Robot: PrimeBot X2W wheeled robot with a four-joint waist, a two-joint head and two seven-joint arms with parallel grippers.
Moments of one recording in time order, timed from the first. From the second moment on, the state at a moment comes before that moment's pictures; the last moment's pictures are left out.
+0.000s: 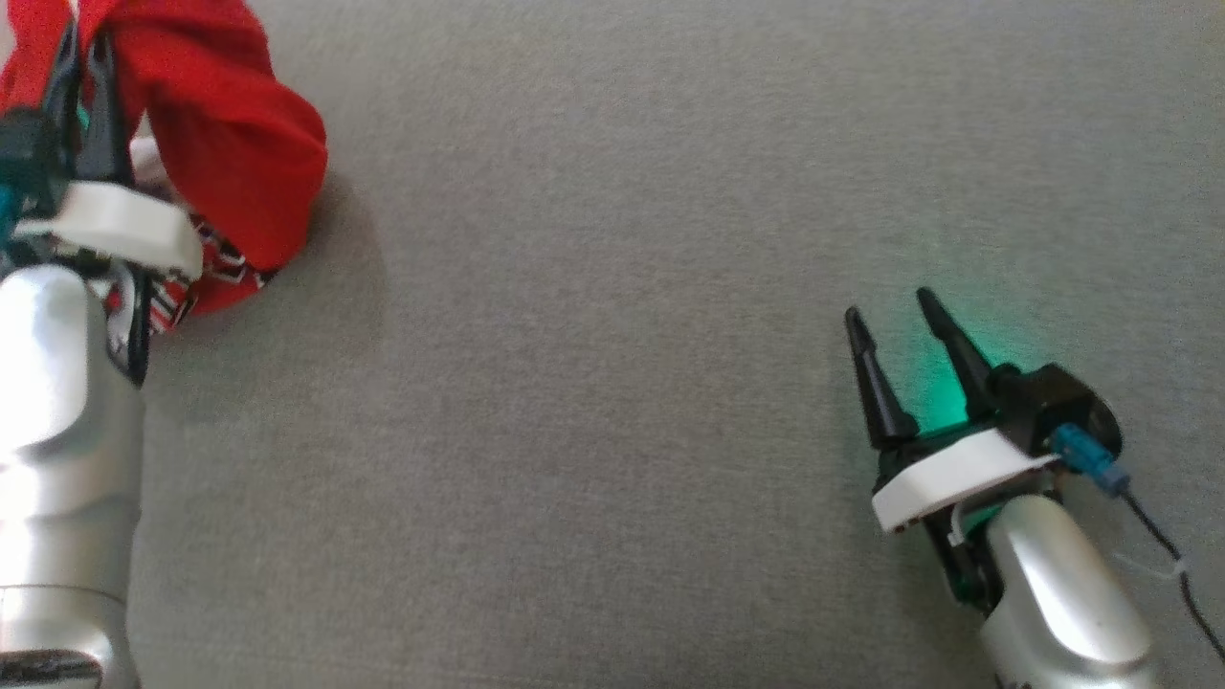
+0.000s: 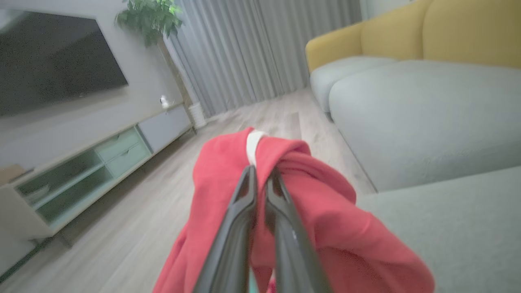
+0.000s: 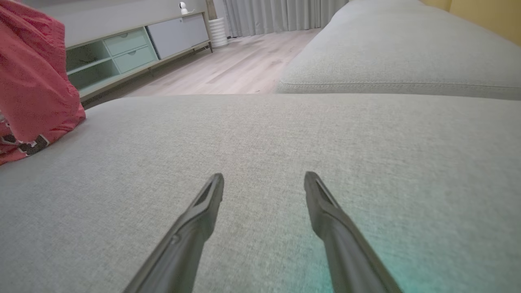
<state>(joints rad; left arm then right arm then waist) -0.81 0.30 -0.07 0.76 -0.04 -0.07 -0.22 -0.29 -0.14 0.25 0.45 0.20 0.13 -0.26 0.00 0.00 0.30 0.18</state>
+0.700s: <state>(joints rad) -0.70 0.04 -0.38 0.61 -0.17 -0.12 -0.25 -0.25 -0.07 0.36 0.48 0.23 0.13 -0.26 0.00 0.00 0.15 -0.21</state>
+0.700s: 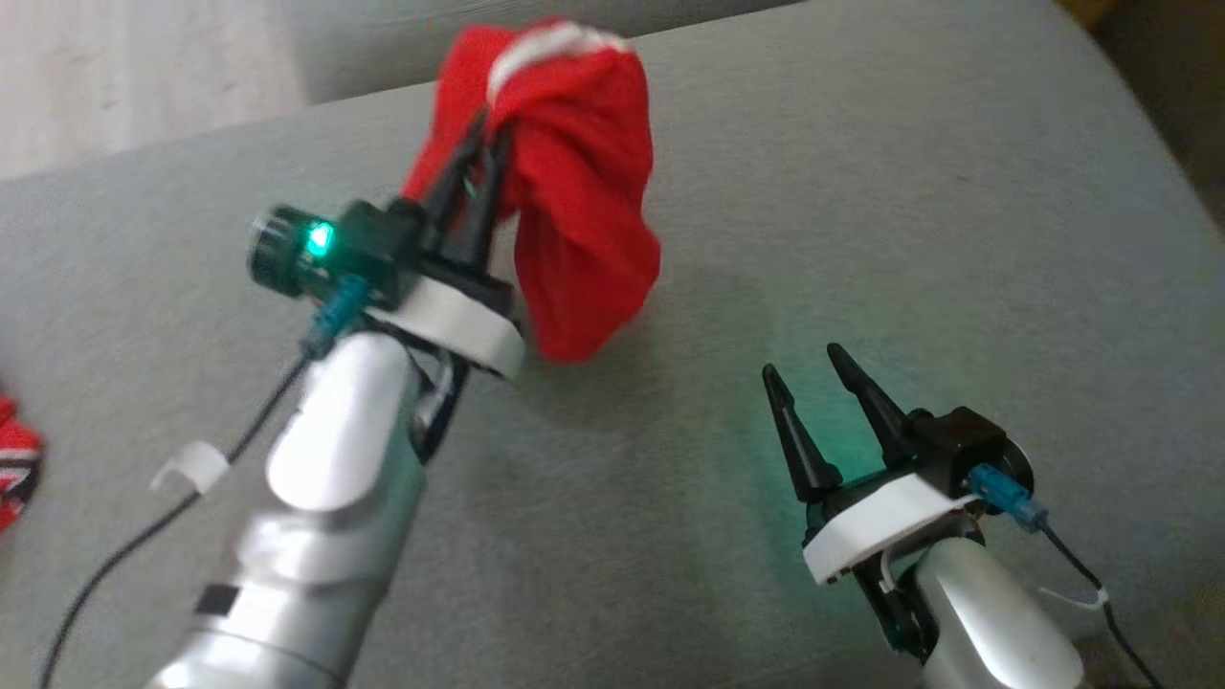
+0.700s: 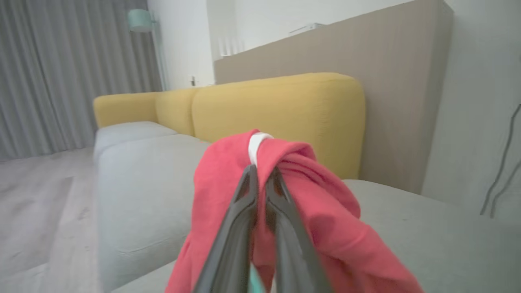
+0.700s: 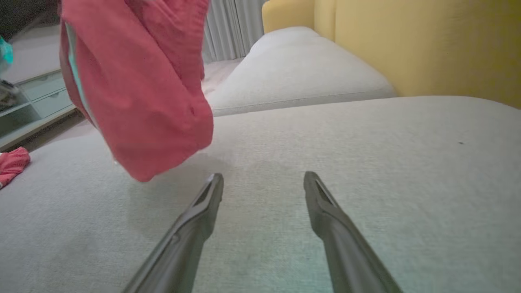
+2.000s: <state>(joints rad) 0.00 0.05 -0.15 0.41 -0.23 0.02 -0.25 -0.14 -0.07 0.16 0.49 0.20 0.13 -0.26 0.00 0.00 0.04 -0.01</state>
